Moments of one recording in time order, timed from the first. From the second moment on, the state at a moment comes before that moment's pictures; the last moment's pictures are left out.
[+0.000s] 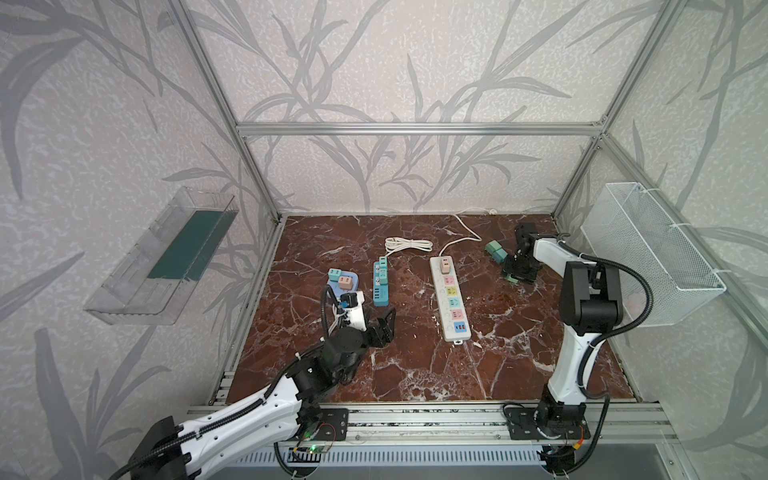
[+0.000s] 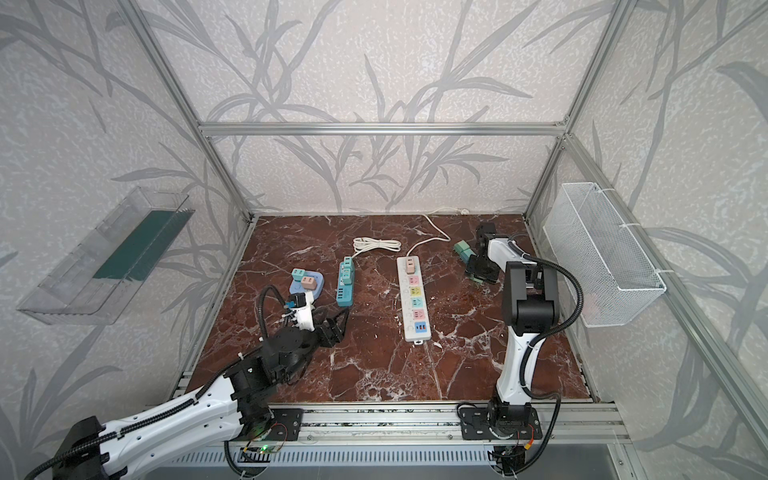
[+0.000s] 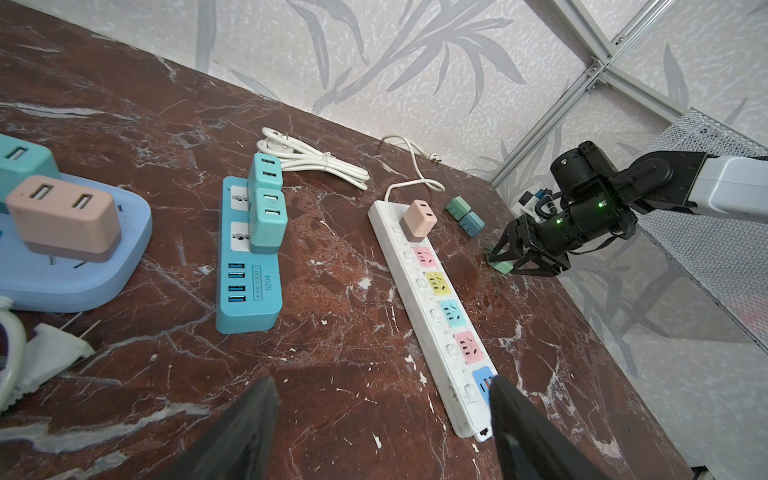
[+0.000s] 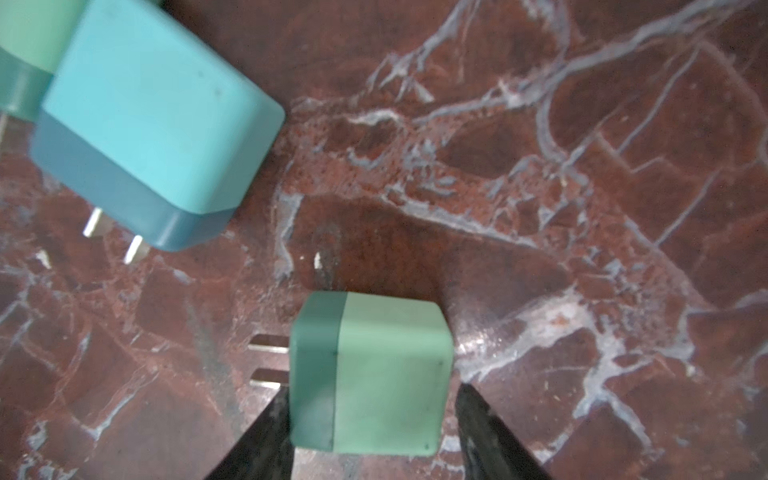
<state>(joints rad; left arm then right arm) -0.90 0.71 0.30 0.13 -0.42 -0.67 -0.03 2.05 1.48 -0.77 0.04 0.37</state>
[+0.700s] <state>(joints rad) -0.89 0.64 0.30 0.10 -0.44 -0.65 0.02 1.88 1.32 -0.70 -0.03 0.33</state>
